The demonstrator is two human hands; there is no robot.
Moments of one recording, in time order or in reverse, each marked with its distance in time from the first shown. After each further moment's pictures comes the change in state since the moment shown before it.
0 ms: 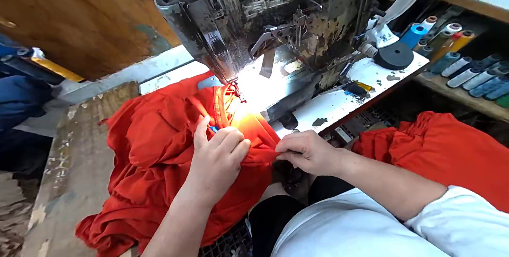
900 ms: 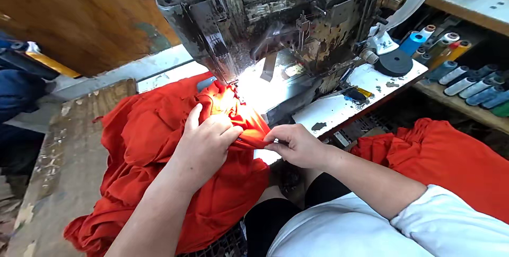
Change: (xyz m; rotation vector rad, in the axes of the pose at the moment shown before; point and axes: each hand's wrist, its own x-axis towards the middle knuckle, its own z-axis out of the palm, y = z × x) left_hand 0.019 -0.029 -0.013 -0.043 -0.171 -0.042; right_hand 0.027 0.005 0.004 0.015 -0.012 0.185
